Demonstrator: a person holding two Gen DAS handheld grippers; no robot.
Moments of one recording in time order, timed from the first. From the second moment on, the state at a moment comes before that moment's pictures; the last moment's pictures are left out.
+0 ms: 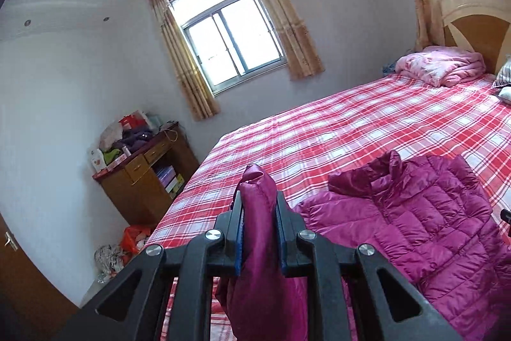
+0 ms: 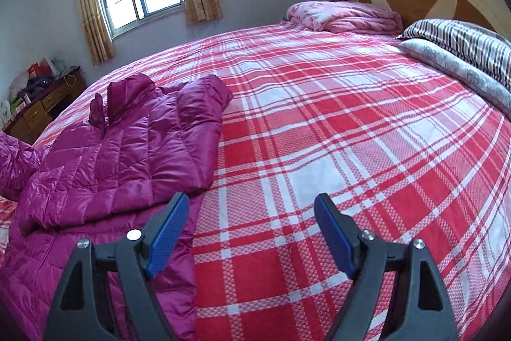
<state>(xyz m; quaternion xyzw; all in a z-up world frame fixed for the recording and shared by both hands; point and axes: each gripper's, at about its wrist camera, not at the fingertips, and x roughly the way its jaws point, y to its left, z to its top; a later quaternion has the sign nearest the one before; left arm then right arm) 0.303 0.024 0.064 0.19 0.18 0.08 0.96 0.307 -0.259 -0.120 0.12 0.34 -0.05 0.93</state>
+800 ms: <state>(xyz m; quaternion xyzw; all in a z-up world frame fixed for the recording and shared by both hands) 0.365 -0.151 -0.037 0.21 0.25 -0.05 0.94 0.312 -0.257 -0.133 0.12 0.37 -0.04 0.92</state>
